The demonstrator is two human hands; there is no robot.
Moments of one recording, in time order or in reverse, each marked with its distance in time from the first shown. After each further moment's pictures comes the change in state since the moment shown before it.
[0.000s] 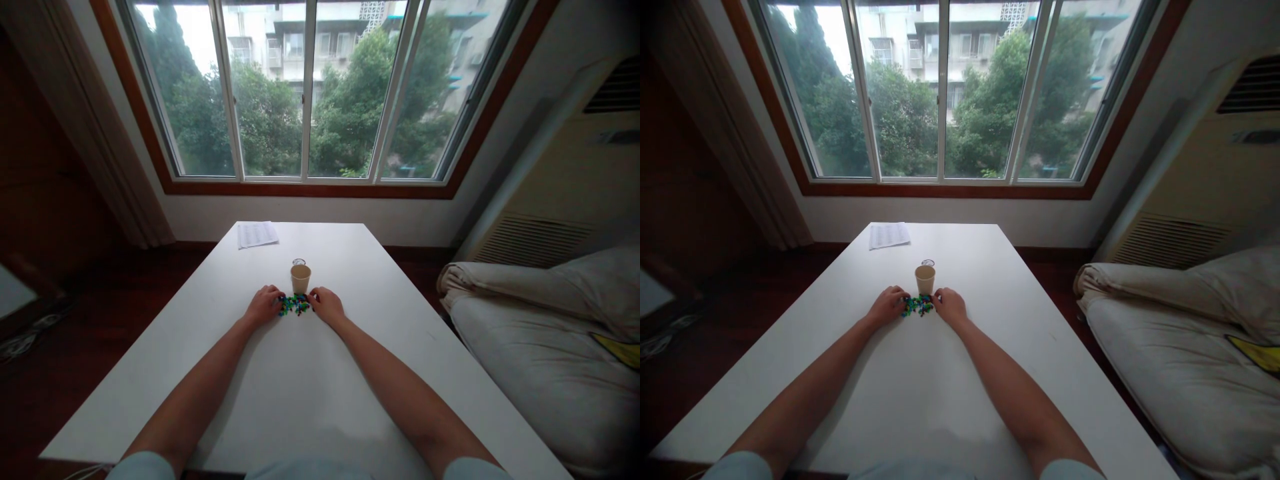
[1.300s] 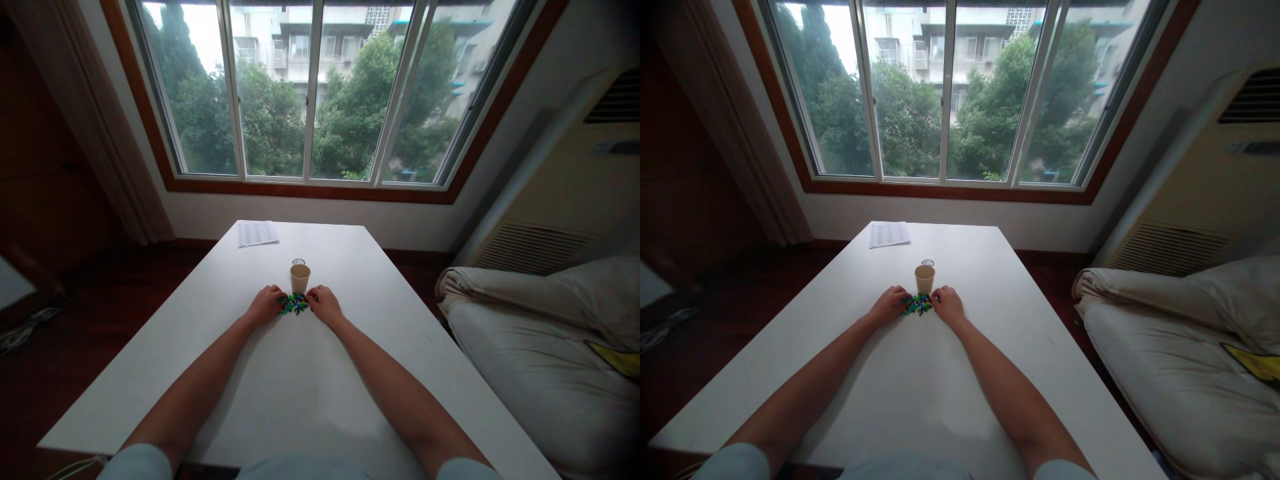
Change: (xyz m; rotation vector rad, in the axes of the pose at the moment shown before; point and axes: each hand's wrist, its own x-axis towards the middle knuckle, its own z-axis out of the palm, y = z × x) left_hand 0.000 0.006 0.002 -0.025 -0.013 0.045; right_hand 0.001 -0.002 -0.003 -0.002 0.004 -0.069
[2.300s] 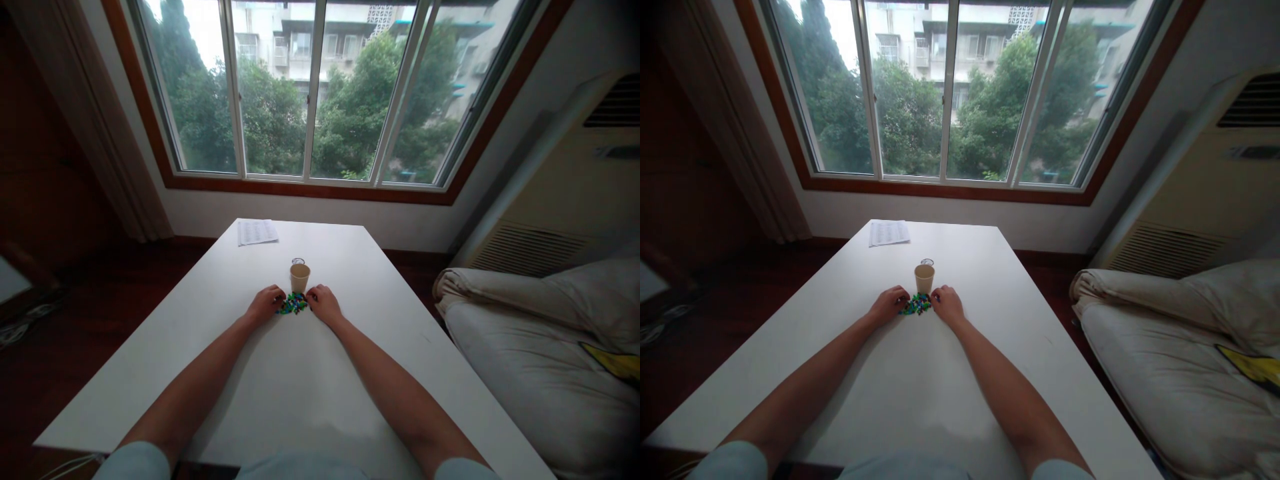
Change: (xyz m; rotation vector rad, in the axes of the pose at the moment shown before) left_hand 0.002 0.006 -0.001 -0.122 0.035 -0.057; right_hand 0.001 0.005 0.005 0.012 0.023 -0.027
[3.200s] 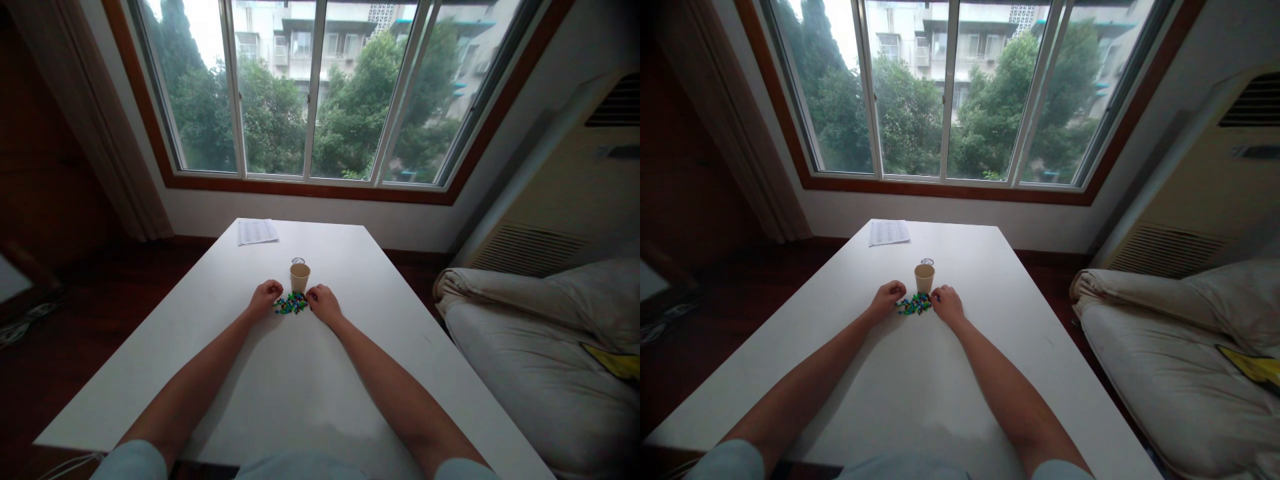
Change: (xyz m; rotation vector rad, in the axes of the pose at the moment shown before) left_hand 0.010 -0.011 0.014 -0.709 0.191 -0.225; right_hand 0.003 0.010 0.011 0.087 0.052 -0.040
